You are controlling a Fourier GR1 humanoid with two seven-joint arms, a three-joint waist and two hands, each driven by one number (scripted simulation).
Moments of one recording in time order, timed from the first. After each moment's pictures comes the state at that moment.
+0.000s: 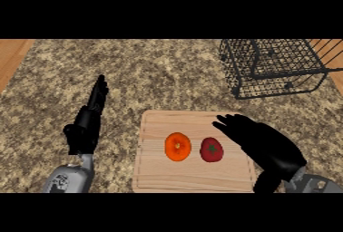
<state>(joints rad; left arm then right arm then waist) -0.16 0.08 -0.12 -1.54 -0.11 0.23 0.06 -0.16 -0.34 0.34 -1.87 0.87 0.67 0.12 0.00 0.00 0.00</state>
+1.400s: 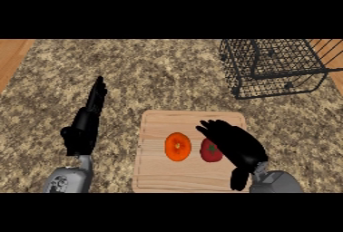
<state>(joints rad) -0.15 0.05 -0.07 -1.54 -0.14 0.17 0.03 -0.16 -0.16 0.37 -1.62 1.07 0.57 0.03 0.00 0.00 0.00</state>
